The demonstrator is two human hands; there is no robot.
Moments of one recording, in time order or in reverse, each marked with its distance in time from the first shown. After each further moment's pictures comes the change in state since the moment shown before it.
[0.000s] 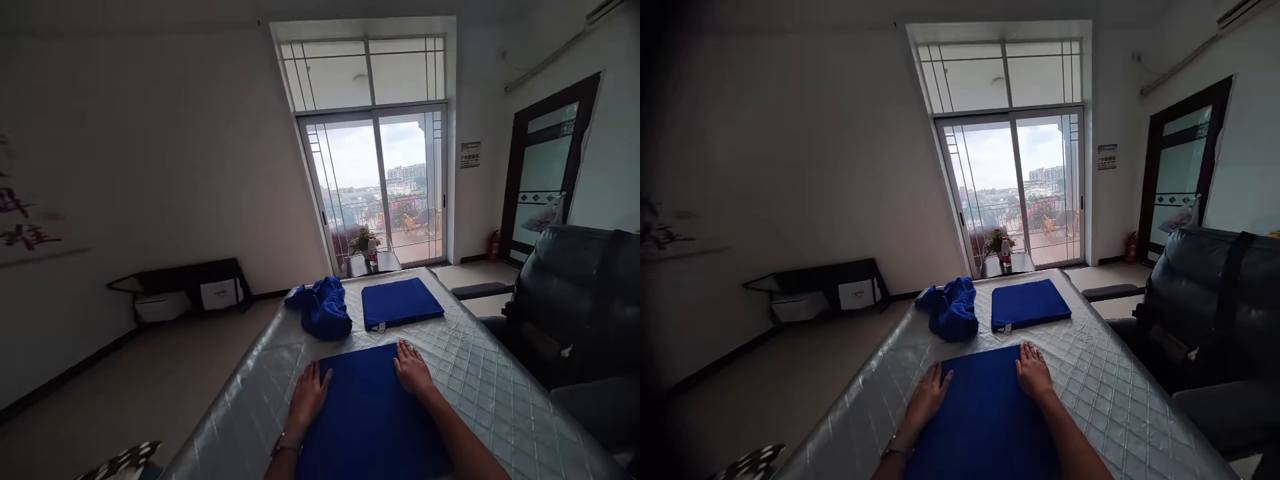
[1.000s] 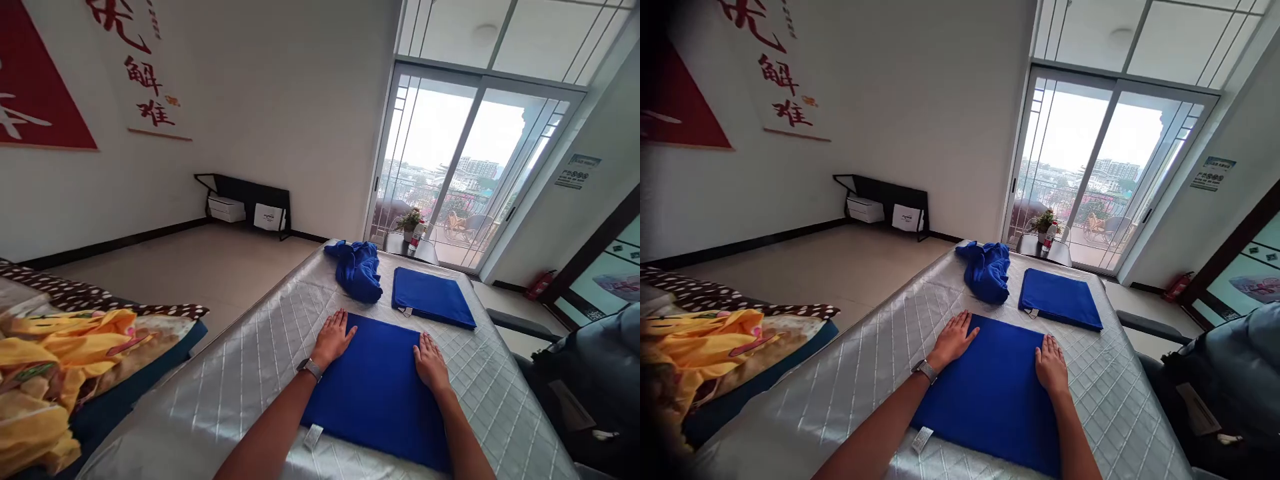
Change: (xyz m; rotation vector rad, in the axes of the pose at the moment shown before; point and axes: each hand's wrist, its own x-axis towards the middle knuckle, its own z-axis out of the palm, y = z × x) left_hand 0.001 0.019 -0.016 -0.215 0.023 -0.092; right_hand 0.015 0.003 -0.001 -0.222 -0.082 0.005
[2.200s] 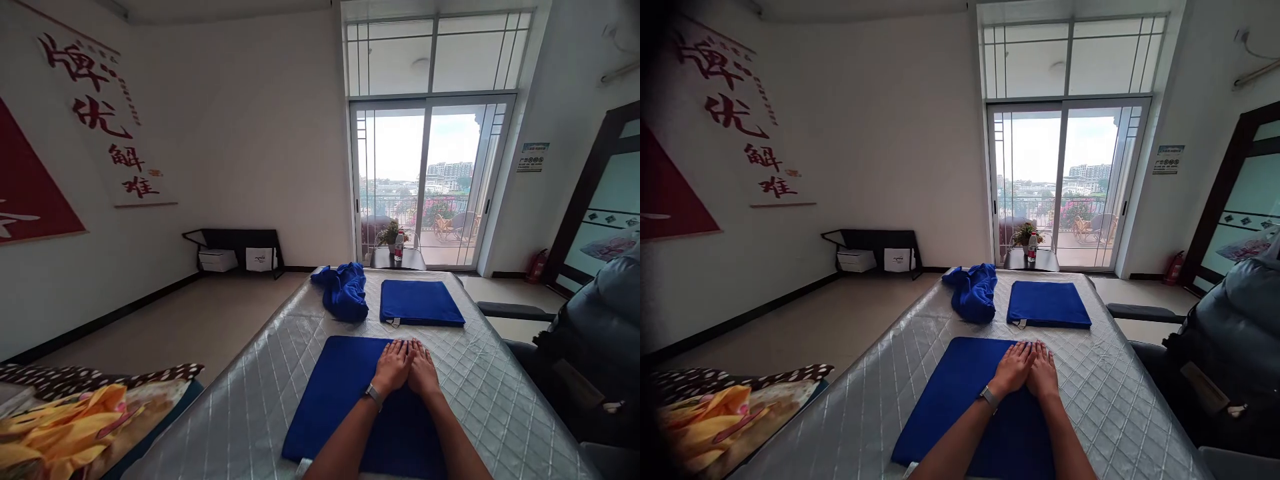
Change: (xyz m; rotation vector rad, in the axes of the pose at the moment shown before) left_hand 0.009 0.196 0.061 -0.135 -0.106 0.372; right_hand -0.007 0.003 0.006 0.042 0.070 -0.070
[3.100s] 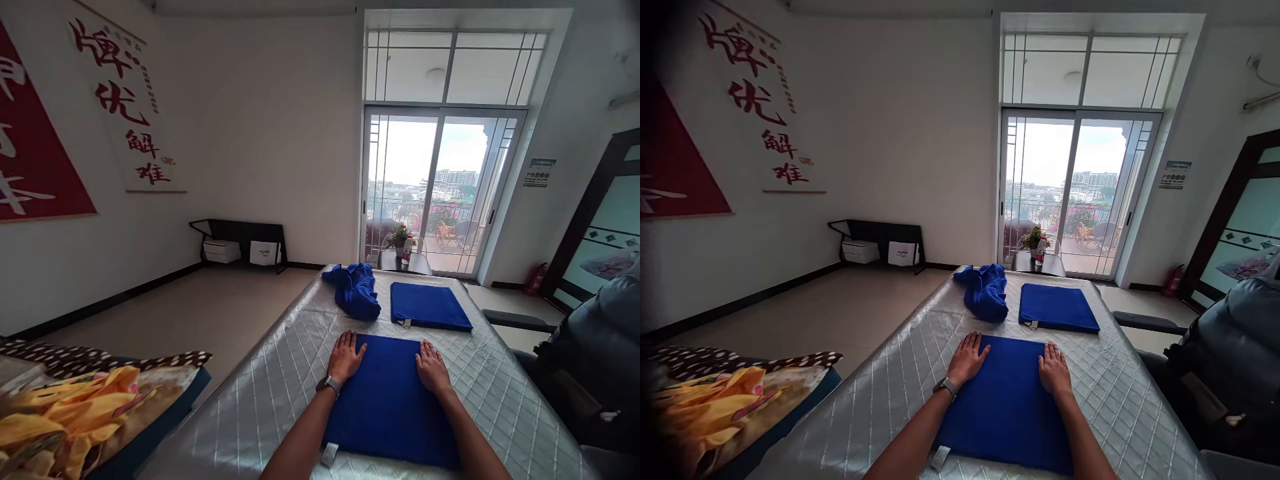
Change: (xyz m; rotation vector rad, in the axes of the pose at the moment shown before) left_hand -0.077 -0.150 -0.075 0.209 0.094 -0.369; right_hand 0.004 -0.008 -0.004 0.021 -0.011 0.090
